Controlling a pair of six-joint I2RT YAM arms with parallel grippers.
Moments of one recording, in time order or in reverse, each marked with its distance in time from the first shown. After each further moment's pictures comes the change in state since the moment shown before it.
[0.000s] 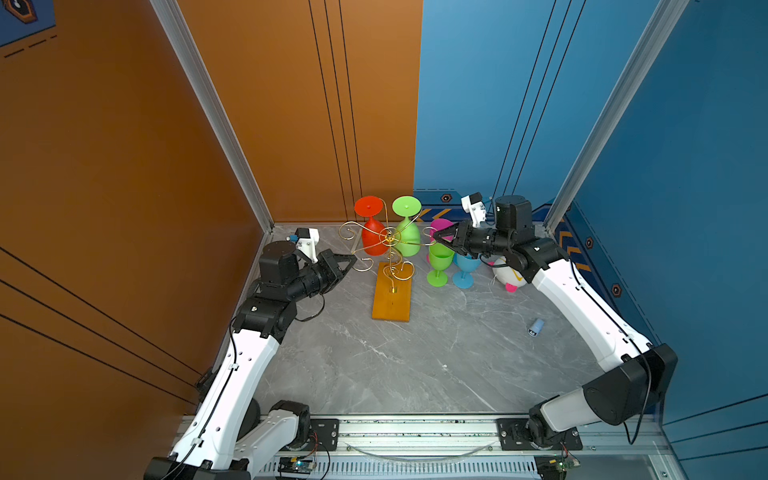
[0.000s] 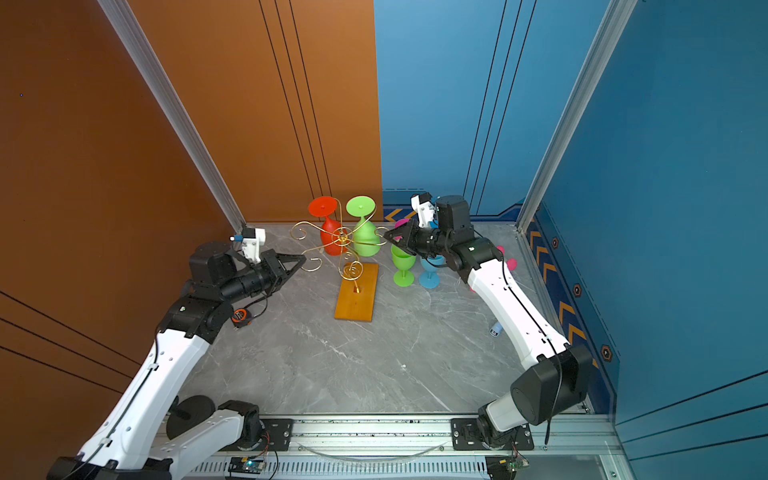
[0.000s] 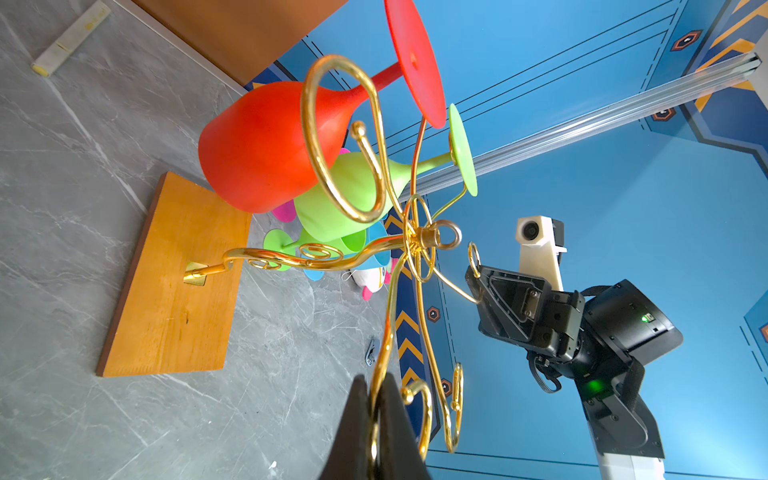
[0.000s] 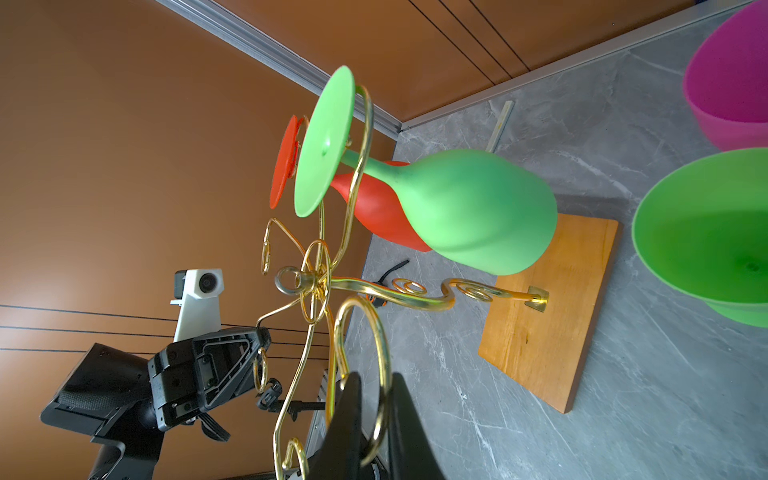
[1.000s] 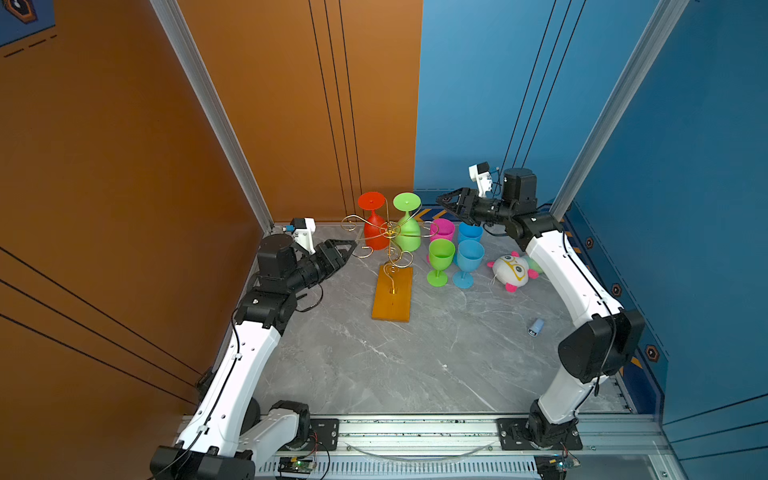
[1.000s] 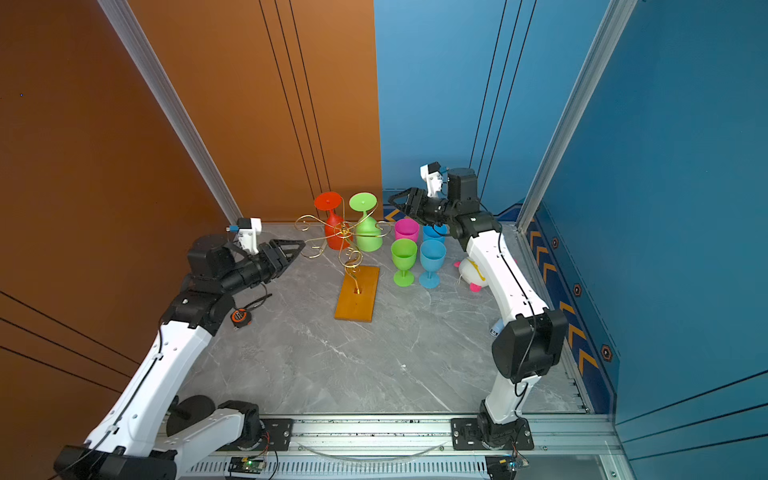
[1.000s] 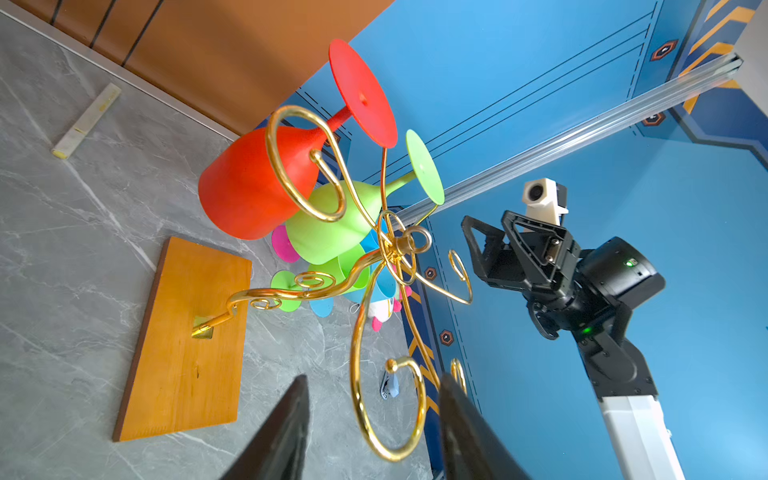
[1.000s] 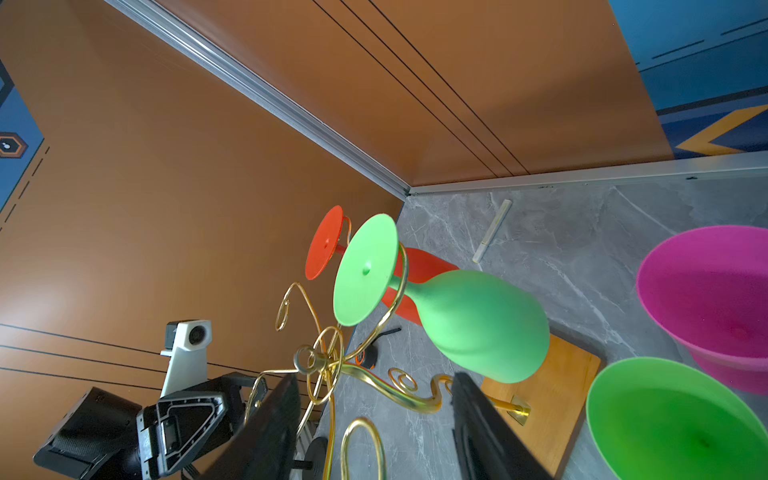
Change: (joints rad) left arm 0.062 0.008 0.013 0.069 -0.007 0.084; right arm -0.122 0.280 0.319 0.068 -0.106 -0.076
